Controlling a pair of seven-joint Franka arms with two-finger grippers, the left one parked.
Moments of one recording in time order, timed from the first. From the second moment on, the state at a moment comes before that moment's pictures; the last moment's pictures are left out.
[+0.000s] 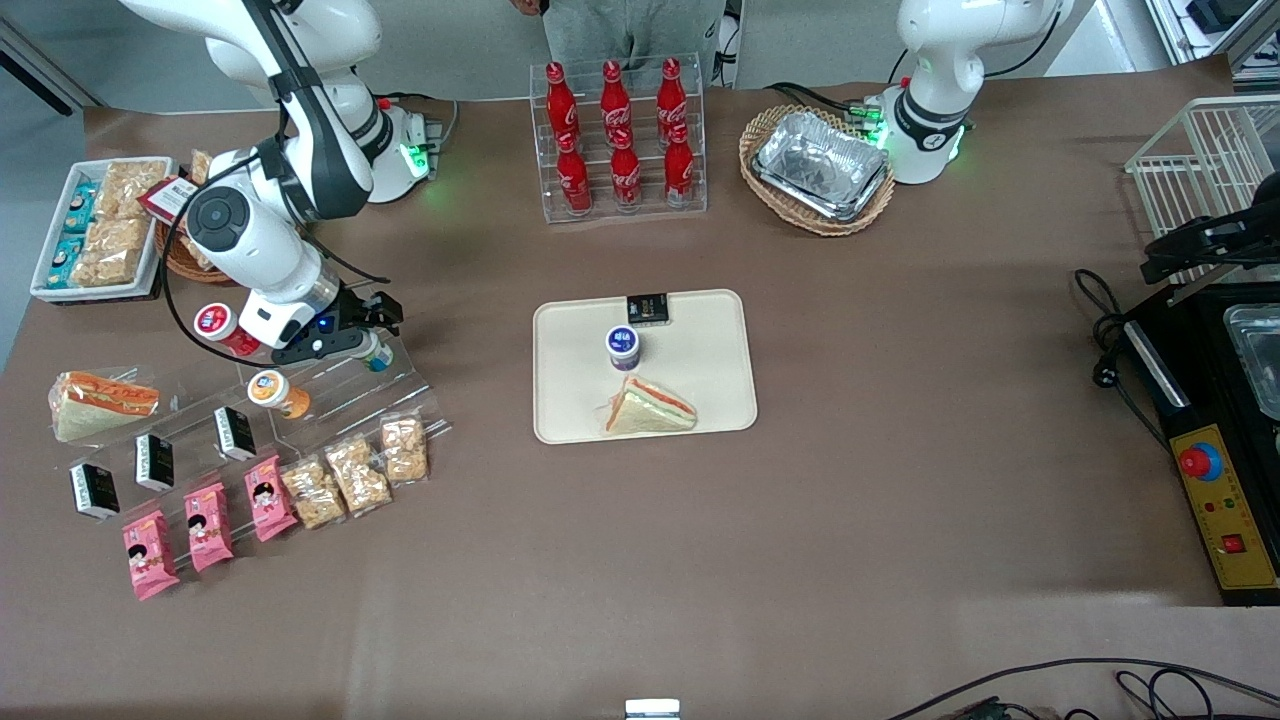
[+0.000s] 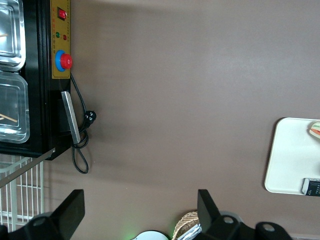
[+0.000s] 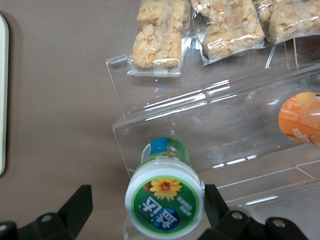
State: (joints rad) arm 0.22 -0.11 -0.03 -2.52 0.04 2.38 -0.04
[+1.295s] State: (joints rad) arm 0.22 -0.12 -0.05 -2.45 -0.02 2.31 -0.05
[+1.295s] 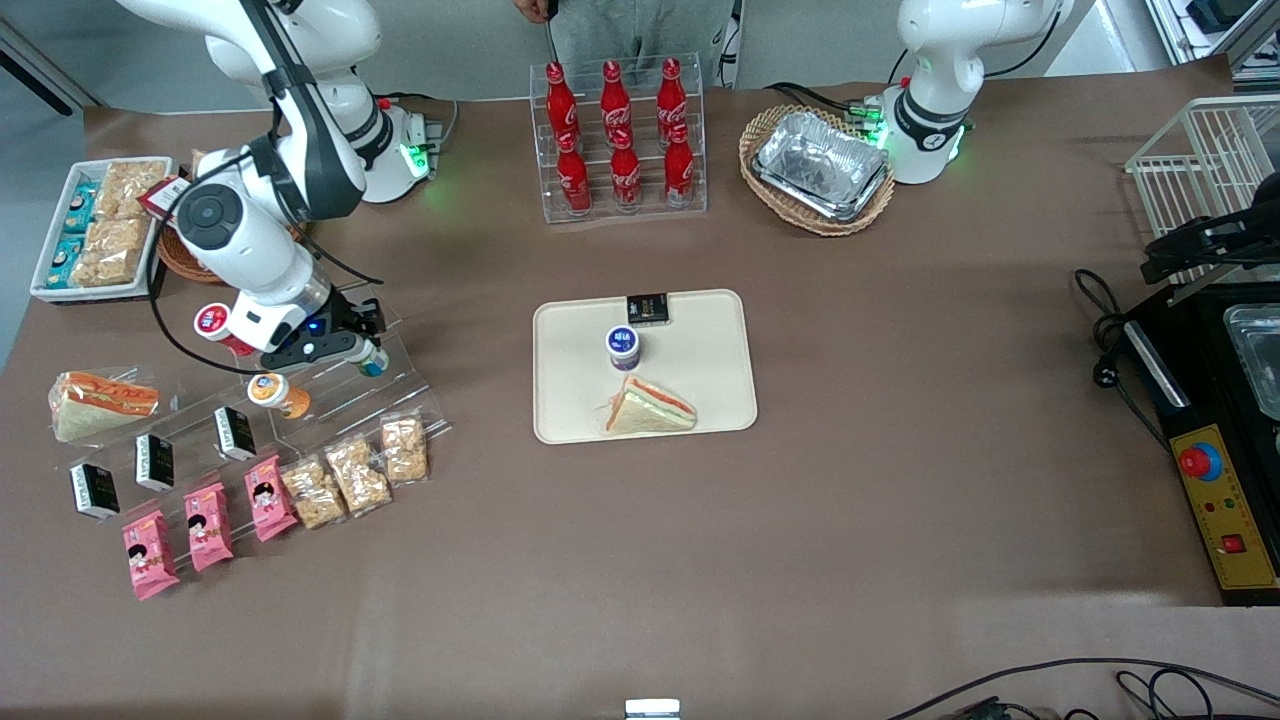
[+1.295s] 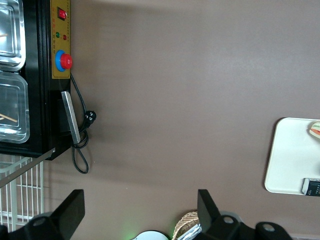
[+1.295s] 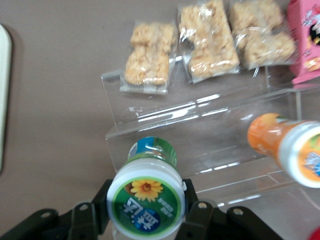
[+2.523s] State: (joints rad) arm 0.67 -0.01 -0.02 -1.92 0.07 1.82 0.57
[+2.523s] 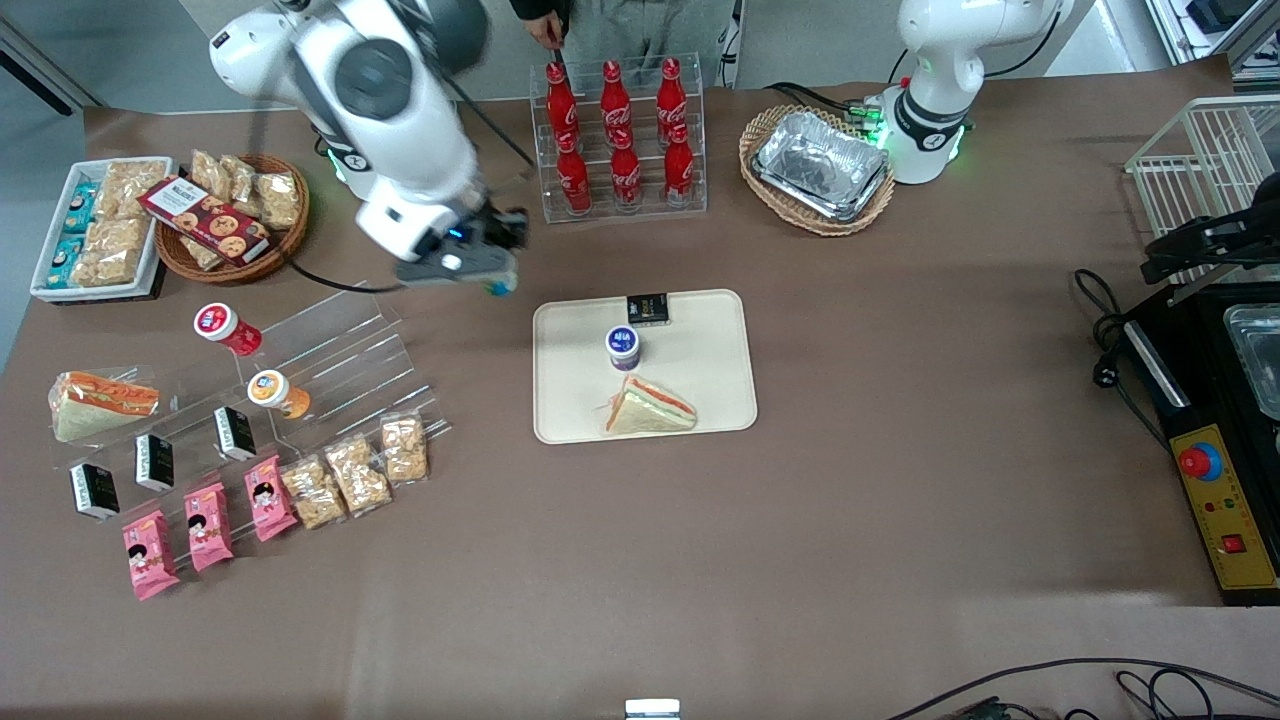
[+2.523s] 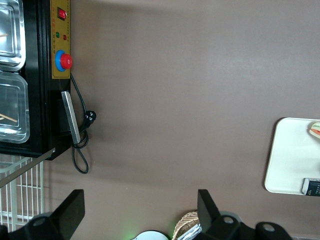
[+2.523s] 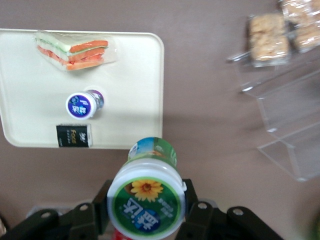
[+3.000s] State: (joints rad) arm 0.73 0.17 -0.03 -2.10 0.07 2.22 0.64
